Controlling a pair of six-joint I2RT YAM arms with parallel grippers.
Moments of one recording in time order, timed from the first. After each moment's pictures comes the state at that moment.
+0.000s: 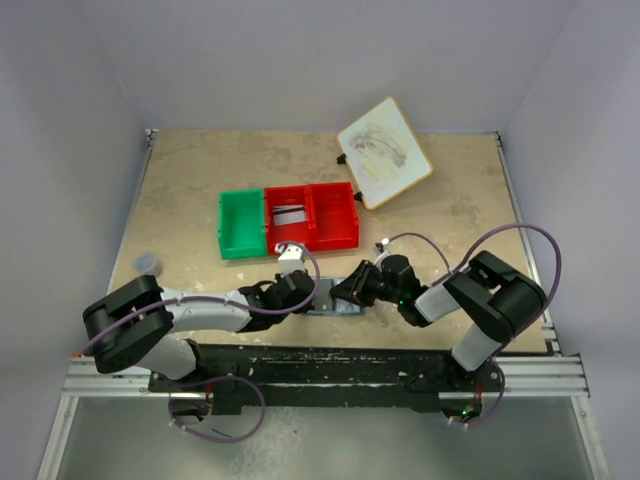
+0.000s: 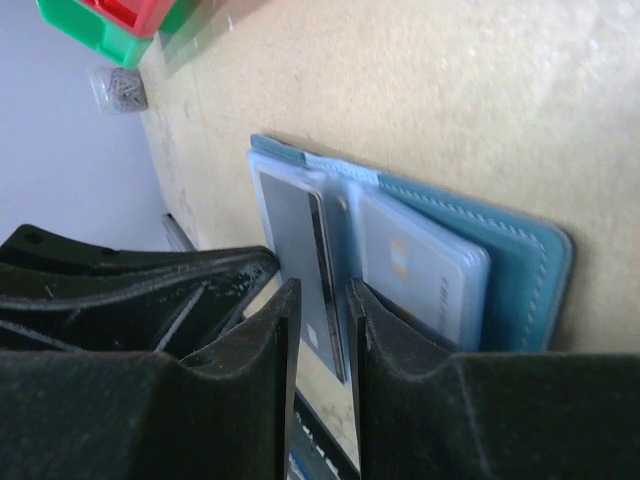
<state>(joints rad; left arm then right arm) -1.06 1.42 0.53 0.10 -0.42 -0.88 0.66 1.64 0.27 0.84 -0.30 1.20</state>
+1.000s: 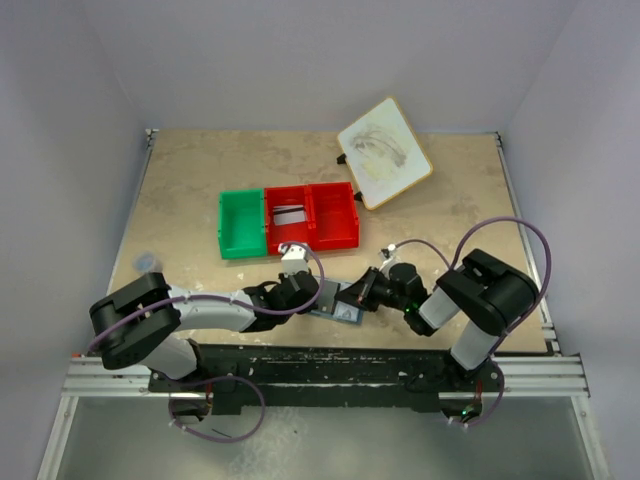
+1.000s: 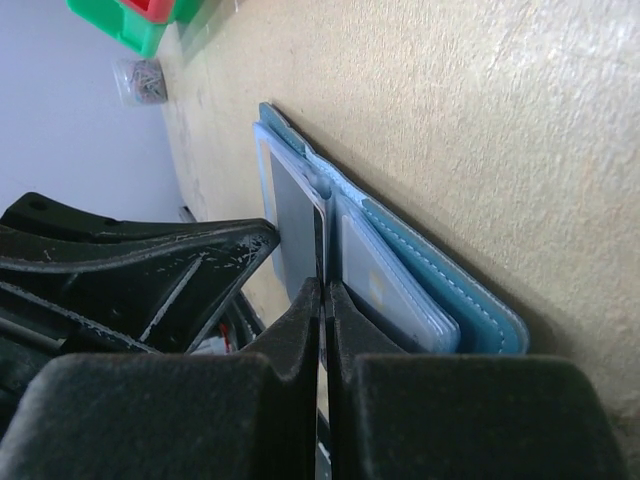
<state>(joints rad) -1.07 1.47 0.55 0.13 -0.46 -0.88 0.66 1.70 0.20 1.04 -0.32 1.22</state>
